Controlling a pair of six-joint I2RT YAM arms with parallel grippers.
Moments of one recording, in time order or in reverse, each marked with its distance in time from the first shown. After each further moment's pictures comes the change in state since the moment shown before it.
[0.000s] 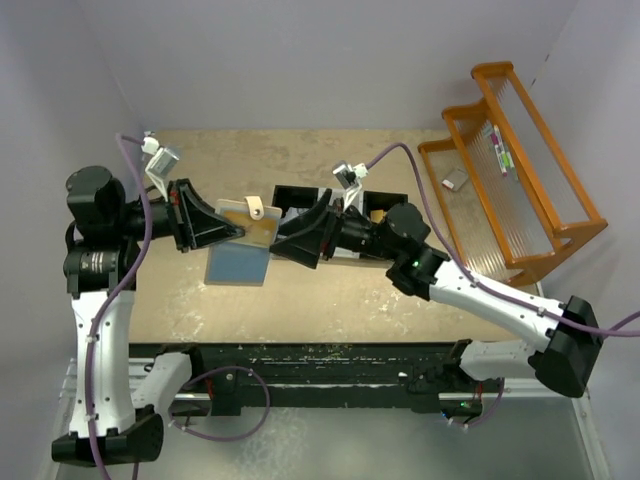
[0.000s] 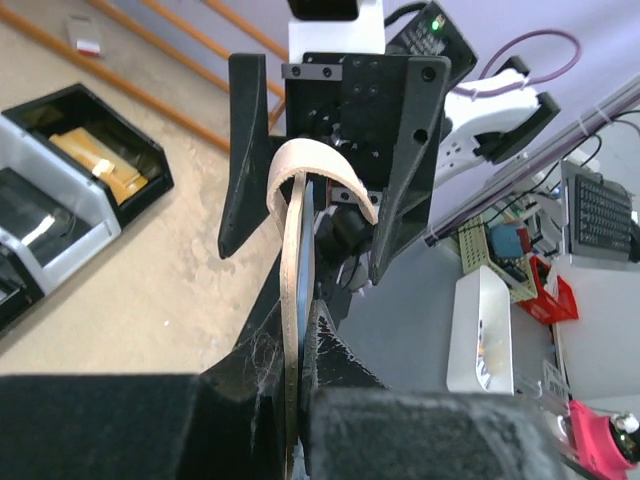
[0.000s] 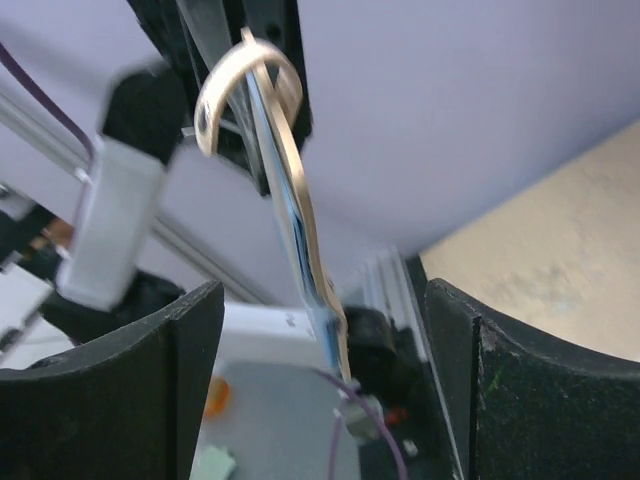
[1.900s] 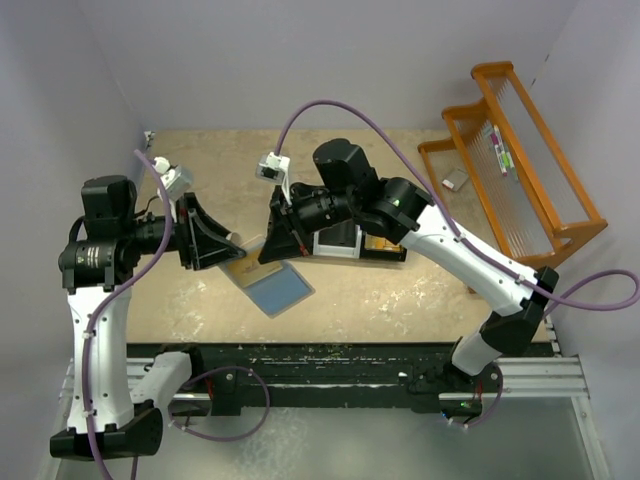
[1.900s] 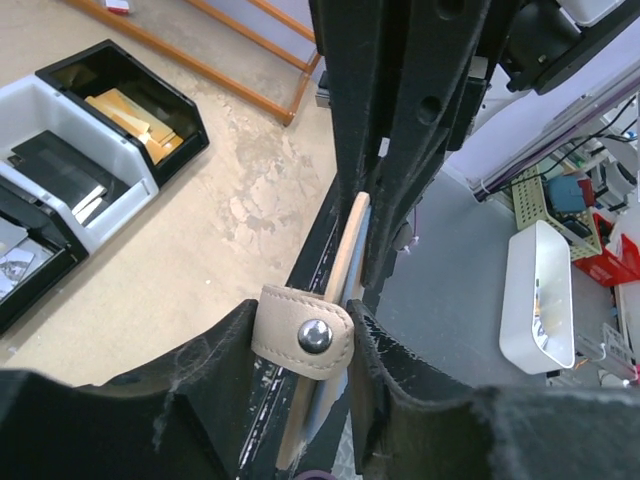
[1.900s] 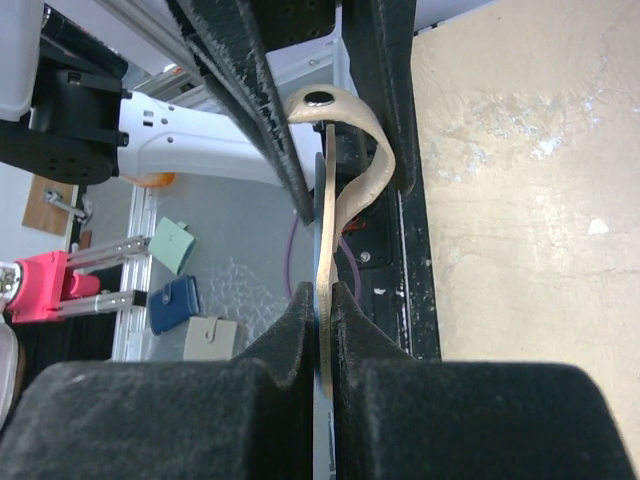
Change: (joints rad) left arm 0.000 -0.009 0.035 -0.409 -0.047 0.479; right arm 0.053 0.359 0.835 -1.116 -0.238 -0.541
